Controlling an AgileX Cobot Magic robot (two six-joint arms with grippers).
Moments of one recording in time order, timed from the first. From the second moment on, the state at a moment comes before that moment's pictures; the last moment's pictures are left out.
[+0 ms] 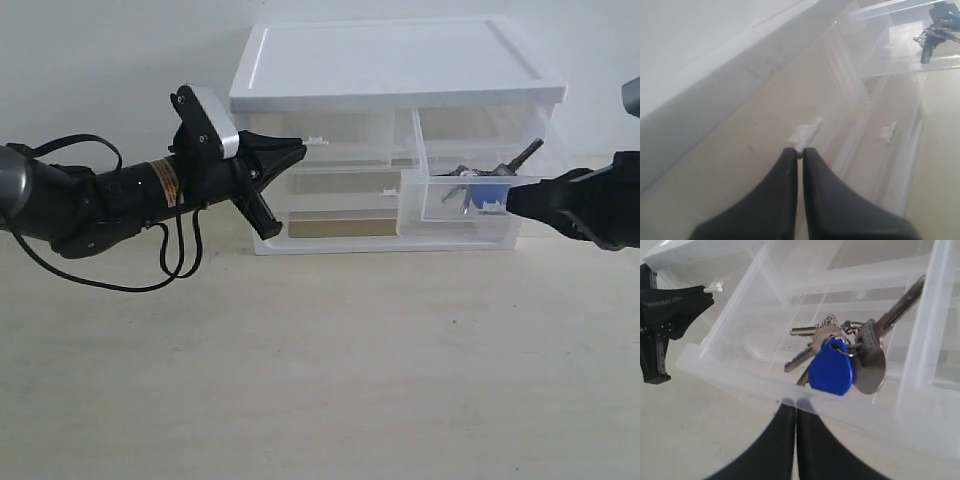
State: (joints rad) left arm -0.28 2.15 -1.21 0.85 -0.98 -0.04; right arm -0.09 1.50 -0.64 -1.30 -0.78 1.33
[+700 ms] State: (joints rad) left arm -0.28 2.15 -1.21 0.85 -0.98 -0.04; right arm -0.01 1.46 -0.70 -1.25 -0.95 1.18
